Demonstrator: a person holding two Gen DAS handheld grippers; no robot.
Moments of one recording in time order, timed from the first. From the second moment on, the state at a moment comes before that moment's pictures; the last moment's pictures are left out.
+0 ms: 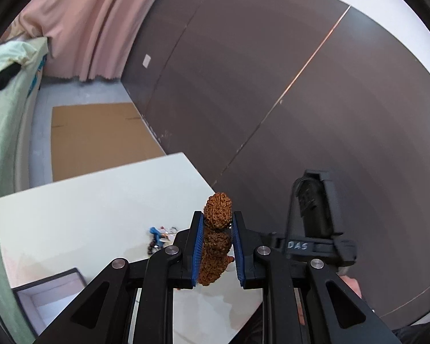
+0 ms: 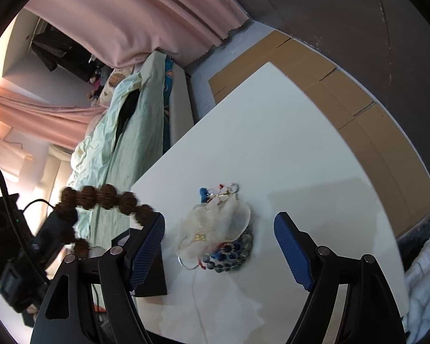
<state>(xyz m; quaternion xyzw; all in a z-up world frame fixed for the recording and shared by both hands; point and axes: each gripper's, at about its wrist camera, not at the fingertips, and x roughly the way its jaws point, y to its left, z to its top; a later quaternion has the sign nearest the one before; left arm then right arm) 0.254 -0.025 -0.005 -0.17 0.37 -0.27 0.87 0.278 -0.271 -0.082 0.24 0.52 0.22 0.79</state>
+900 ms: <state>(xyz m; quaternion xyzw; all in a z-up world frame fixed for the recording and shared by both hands) 0.207 0.072 -0.008 -0.18 0.37 -0.16 0.90 0.248 -0.220 -0.049 0.15 0.47 0.24 0.84</state>
